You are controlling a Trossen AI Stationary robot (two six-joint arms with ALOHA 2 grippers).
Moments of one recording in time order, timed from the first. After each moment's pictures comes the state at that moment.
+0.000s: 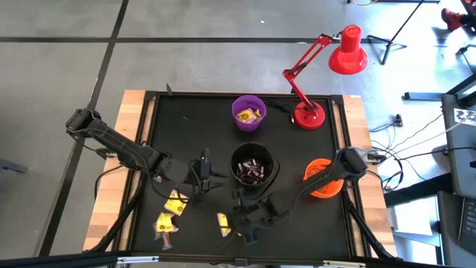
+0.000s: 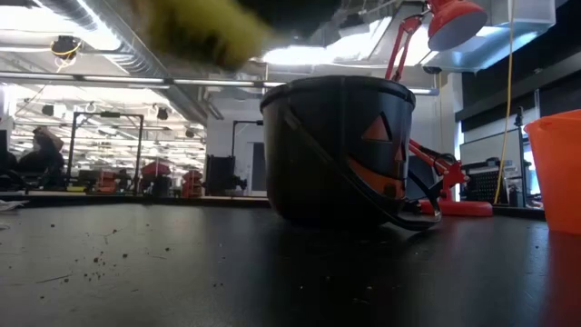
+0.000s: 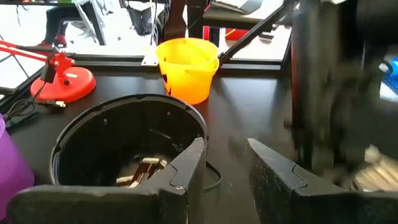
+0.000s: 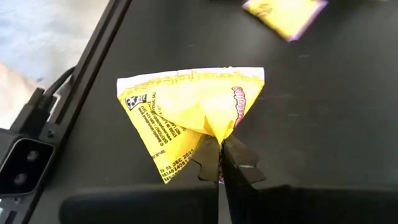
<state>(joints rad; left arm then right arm) -0.41 1.29 0.87 0.05 -0.40 -0.20 0.50 2.09 1.73 -0.53 0.21 0.12</state>
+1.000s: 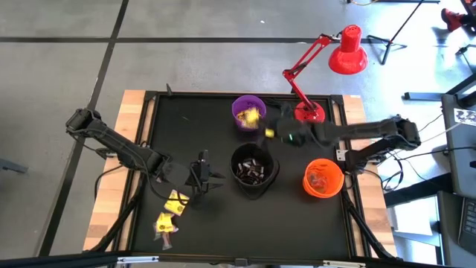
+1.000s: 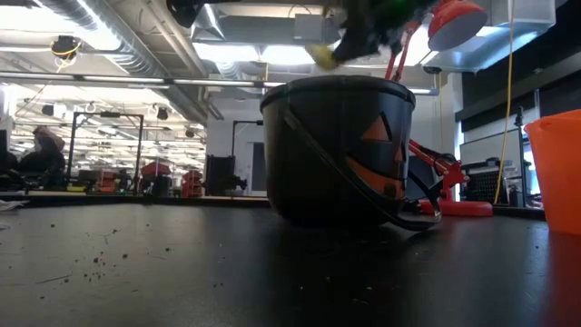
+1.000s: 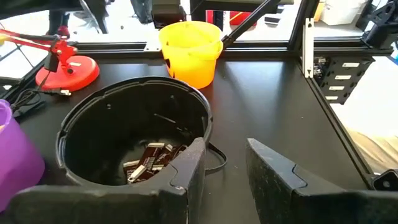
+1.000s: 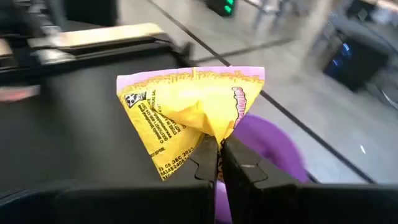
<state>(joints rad) -0.43 1.29 0.87 -0.02 -0.42 -0.20 0.00 1.38 1.07 -0.17 0.59 0.13</state>
